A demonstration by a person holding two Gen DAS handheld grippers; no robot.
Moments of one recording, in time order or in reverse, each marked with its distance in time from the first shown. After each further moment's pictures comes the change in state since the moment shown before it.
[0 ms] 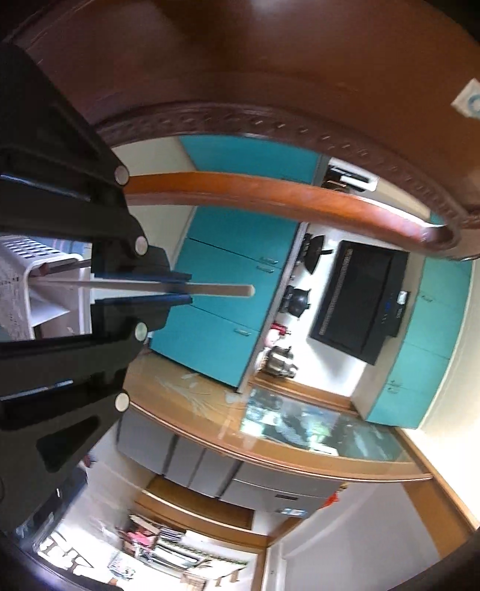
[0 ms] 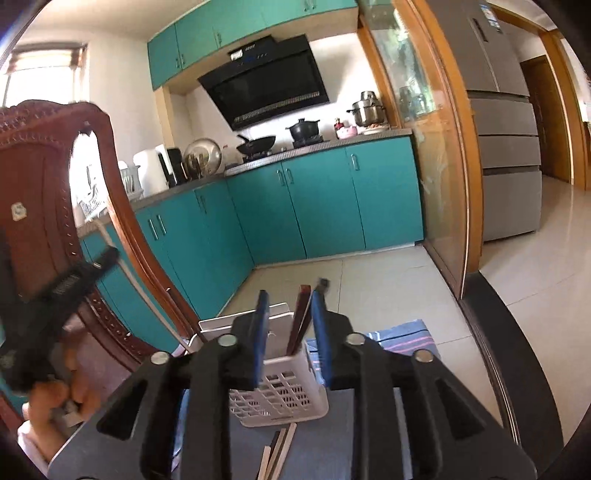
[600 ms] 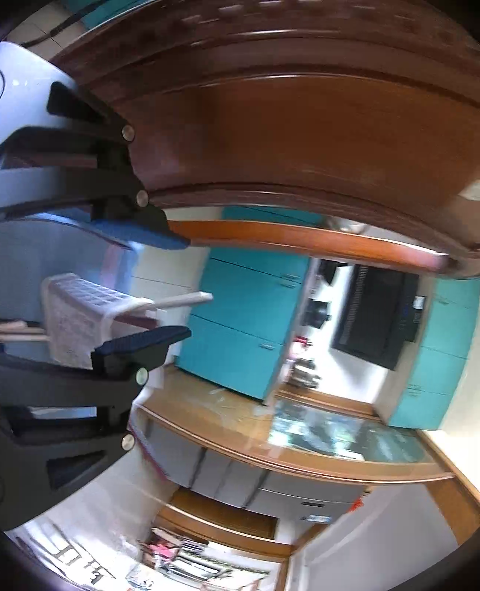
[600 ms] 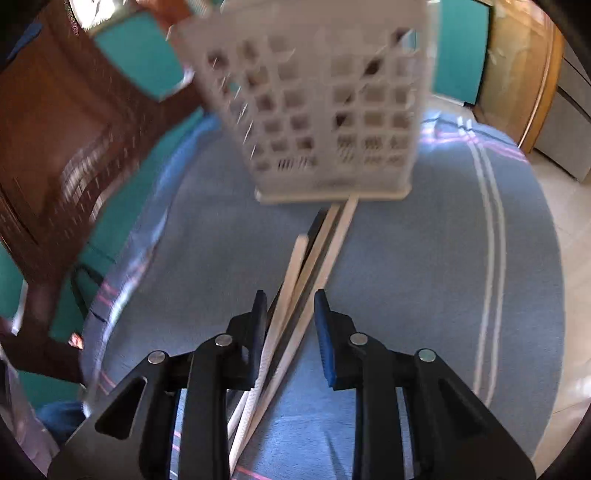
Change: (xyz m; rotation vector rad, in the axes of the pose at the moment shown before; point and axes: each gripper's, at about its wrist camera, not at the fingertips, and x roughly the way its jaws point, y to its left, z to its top) left arm -0.047 0.033 -0.050 0.052 0.104 0.065; right arm 0.105 0.046 -0.161 -0.186 0.762 0.042
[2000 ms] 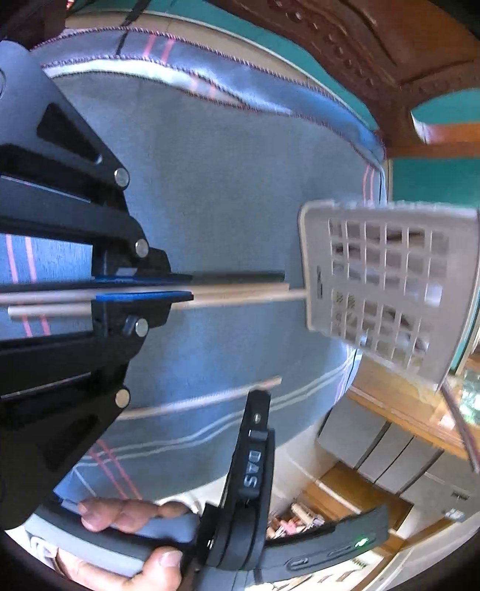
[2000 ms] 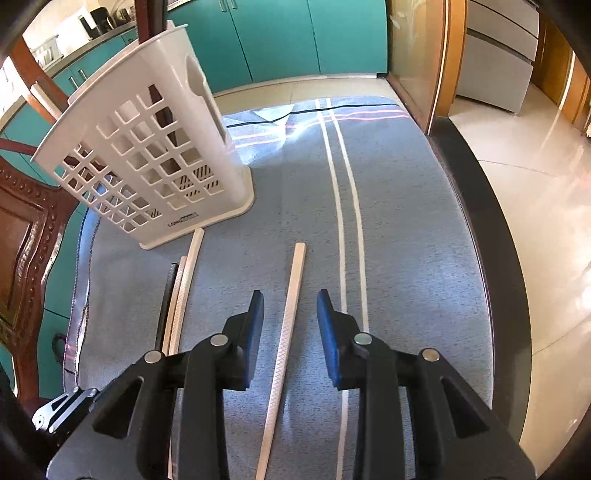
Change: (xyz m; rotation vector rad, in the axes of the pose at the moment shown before) left arm 0.039 -0.023 -0.168 0.111 0.701 -0.099; right arm -0.028 -0.089 0.001 0.307 -0.045 -0.149
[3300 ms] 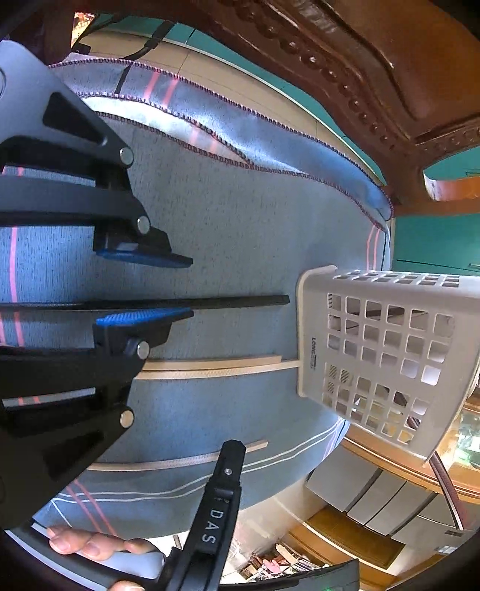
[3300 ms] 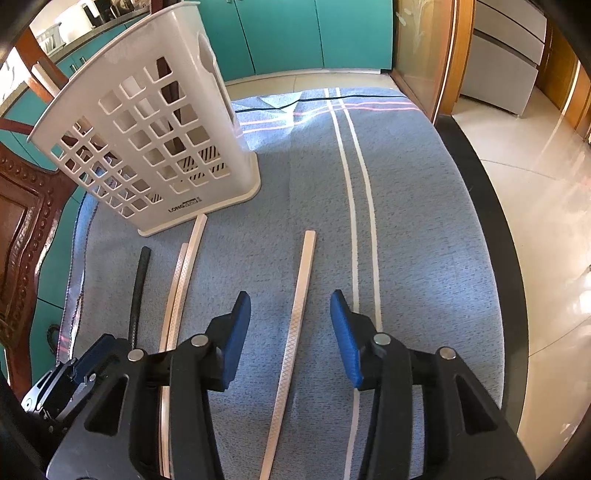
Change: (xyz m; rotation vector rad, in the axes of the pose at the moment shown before) left arm 0.004 0.018 0.013 -0.057 -0.007 0.159; right arm 0.008 0.010 -0.003 -0.032 0.026 -0.013
